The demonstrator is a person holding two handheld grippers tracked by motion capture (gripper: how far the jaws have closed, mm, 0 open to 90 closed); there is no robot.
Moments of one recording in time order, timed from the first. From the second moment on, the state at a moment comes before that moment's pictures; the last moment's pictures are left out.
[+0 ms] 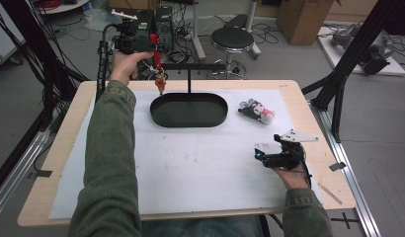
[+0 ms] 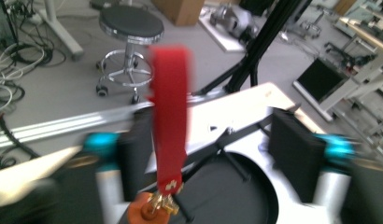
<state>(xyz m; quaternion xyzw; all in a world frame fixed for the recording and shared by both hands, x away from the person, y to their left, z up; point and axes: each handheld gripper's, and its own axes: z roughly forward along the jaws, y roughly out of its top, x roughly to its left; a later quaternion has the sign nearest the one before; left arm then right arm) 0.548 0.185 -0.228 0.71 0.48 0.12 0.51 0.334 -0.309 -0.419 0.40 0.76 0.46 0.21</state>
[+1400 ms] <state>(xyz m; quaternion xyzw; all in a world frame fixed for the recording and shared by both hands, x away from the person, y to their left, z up) 0.468 0.221 -0.274 0.75 0.46 0.14 0.46 0.337 -0.311 -0.420 0.40 0.76 0.47 0.20</state>
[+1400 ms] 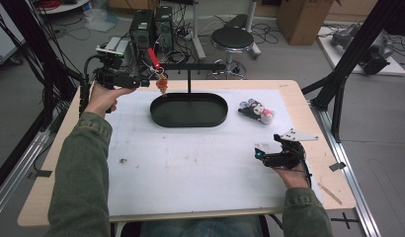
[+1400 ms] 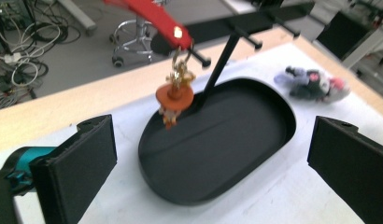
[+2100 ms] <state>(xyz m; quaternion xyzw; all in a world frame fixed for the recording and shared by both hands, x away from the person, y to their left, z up) 0.437 0.224 -0.311 0.77 0.43 0.14 0.45 0.337 -0.311 -0.421 0.40 0.76 0.46 0.20</state>
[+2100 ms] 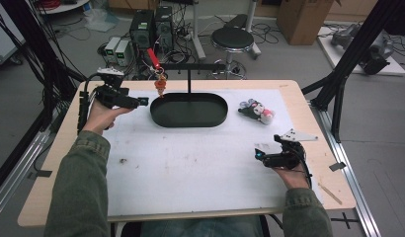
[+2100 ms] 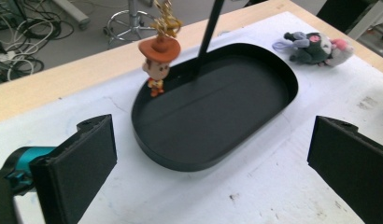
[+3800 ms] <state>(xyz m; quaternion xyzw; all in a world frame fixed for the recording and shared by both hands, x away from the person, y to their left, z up) 0.302 0.289 -0.410 0.74 0.47 0.17 0.45 0.388 -0.318 -0.380 0.42 0.78 0.42 0.19</state>
